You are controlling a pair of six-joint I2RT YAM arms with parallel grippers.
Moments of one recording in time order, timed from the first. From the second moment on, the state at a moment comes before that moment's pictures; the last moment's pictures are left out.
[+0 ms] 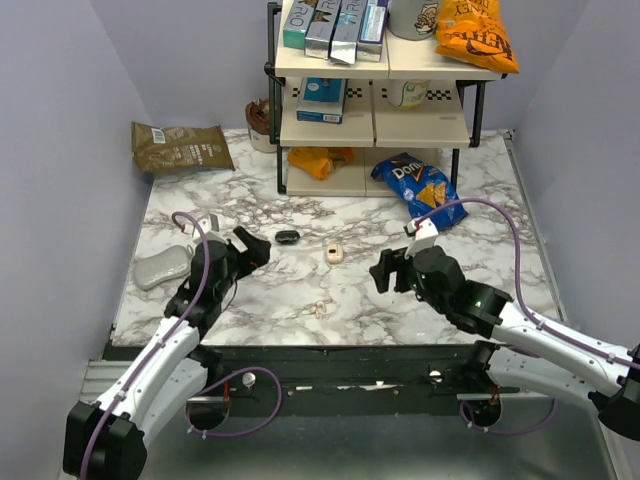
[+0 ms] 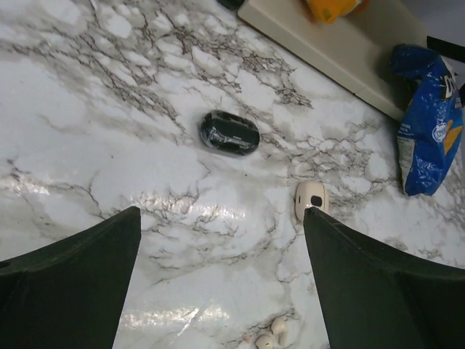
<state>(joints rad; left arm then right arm) -0.34 0.74 0.41 -0.07 -0.13 -0.74 0.91 0.86 0.61 -0.24 0.39 0.42</state>
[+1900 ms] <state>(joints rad) -0.58 1.14 0.68 -0.12 0.02 -0.57 0.69 1.82 1.02 0.03 0.09 0.49</state>
